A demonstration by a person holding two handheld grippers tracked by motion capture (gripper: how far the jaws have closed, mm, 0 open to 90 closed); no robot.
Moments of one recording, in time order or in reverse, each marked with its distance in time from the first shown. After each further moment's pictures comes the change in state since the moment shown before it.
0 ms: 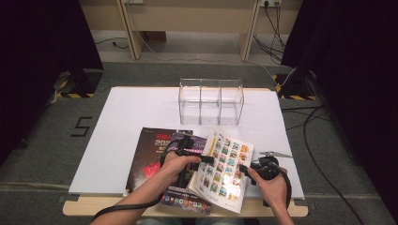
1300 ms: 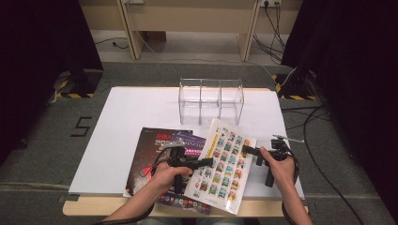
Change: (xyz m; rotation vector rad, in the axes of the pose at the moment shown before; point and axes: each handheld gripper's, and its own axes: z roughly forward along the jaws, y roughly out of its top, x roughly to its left) left arm 0.004 -0.029 -0.019 -0.252 -0.235 0.227; right arm -0.046 0.047 0.012 -0.074 0.310 0.207
